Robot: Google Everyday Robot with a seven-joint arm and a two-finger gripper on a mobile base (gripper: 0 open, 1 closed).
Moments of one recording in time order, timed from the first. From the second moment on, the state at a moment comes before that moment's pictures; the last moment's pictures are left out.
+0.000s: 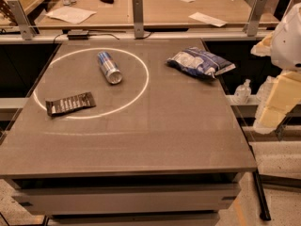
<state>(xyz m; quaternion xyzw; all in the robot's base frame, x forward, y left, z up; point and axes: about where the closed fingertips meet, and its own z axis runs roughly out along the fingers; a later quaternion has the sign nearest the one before) 0.438 -0.217 0.976 -0.60 0.78 -0.03 0.16</state>
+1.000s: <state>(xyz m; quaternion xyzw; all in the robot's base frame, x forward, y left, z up) 0.469 -0.212 0.976 -0.54 0.83 -0.01 0.15</state>
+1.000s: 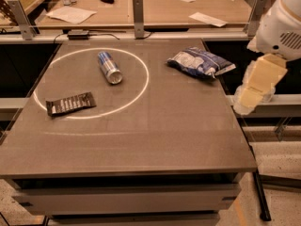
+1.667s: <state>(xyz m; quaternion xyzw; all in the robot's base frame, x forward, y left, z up) 0.506 -0.203 0.970 -0.38 0.91 0.08 0.15</state>
